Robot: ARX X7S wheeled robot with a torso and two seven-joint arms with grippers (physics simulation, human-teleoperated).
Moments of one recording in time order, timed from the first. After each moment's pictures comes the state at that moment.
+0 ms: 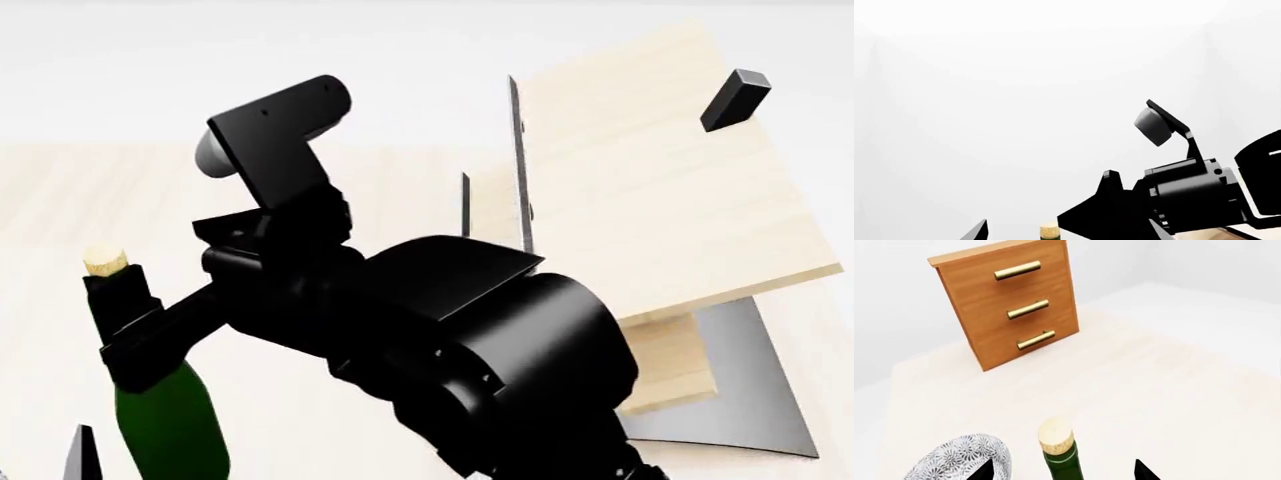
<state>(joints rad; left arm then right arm) 0.27 -0.39 0.31 0.79 -0.01 0.05 -0.44 1.11 0.05 -0.48 0.14 0.80 1.06 -0.24</state>
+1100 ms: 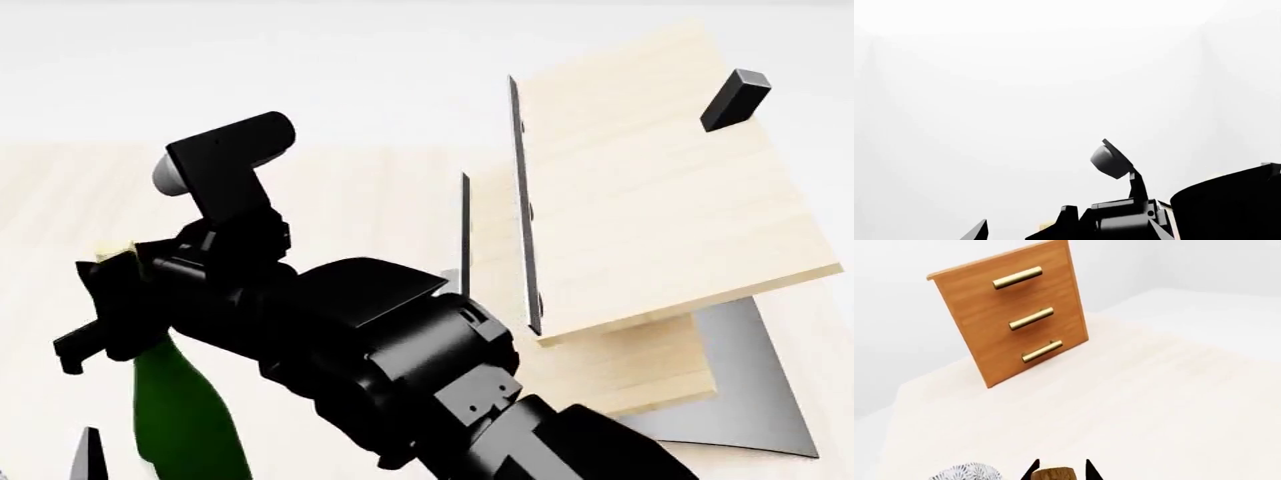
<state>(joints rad) 0.26 -0.41 0.33 0.79 -0.01 0.06 -0.45 1.28 0.00 -1.13 0.65 1.26 0.37 -0.21</state>
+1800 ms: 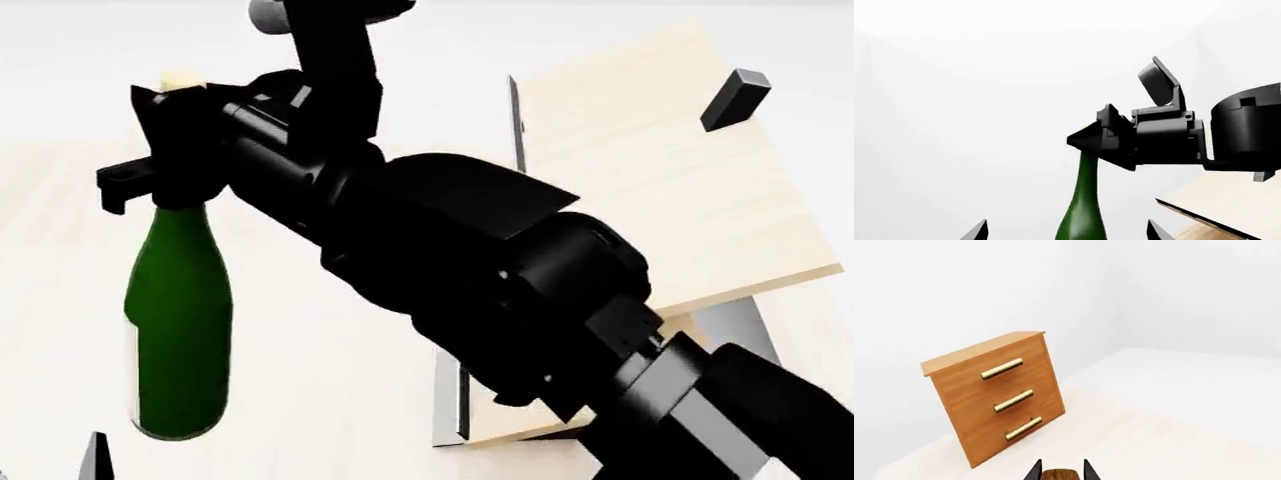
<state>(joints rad) 0.26 -0.41 0.34 0.79 0.00 0.06 -0.46 1.41 0.23 -1.09 0.39 1.51 0.30 0.00</state>
